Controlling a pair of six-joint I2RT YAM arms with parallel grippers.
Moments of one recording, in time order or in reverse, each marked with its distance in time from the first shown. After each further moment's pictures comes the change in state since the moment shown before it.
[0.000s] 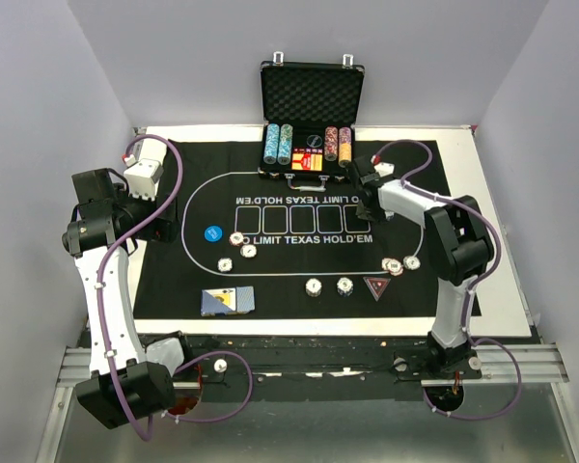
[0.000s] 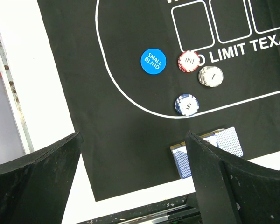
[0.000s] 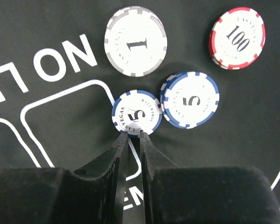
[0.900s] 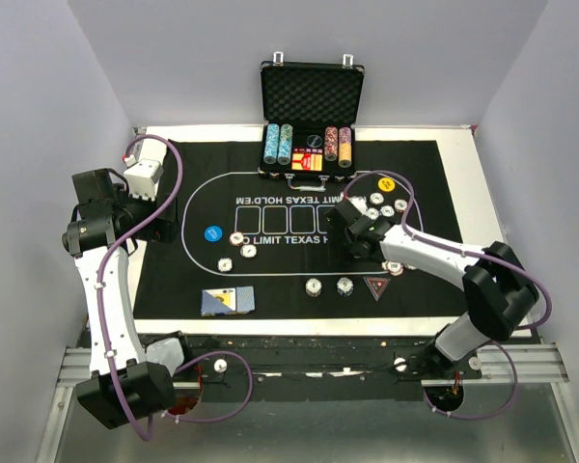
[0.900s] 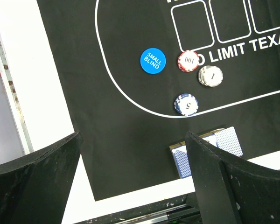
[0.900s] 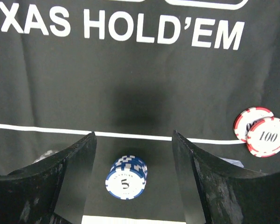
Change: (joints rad) left arm 0.000 -0.001 0.000 -0.003 0.000 -0.002; right arm 0.334 -0.418 -0.345 -0.006 -0.143 -0.029
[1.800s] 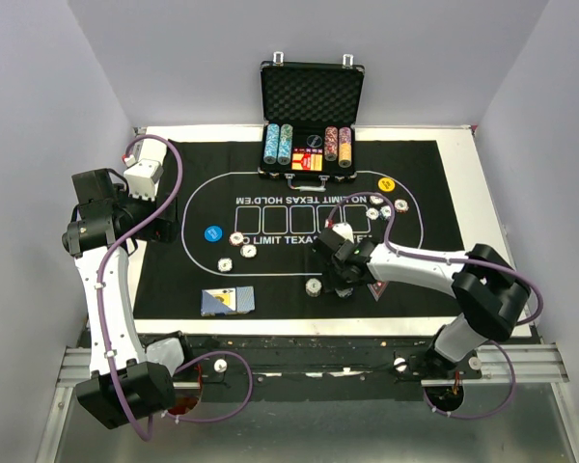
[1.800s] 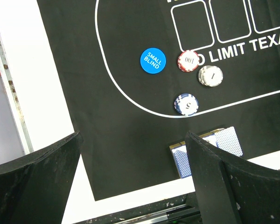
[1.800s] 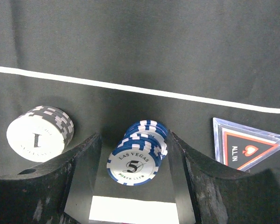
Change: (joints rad) left arm 0.000 0.000 0.000 0.000 0.000 0.000; right arm 0.175 0.031 -0.092 -0.025 -0.016 0.077
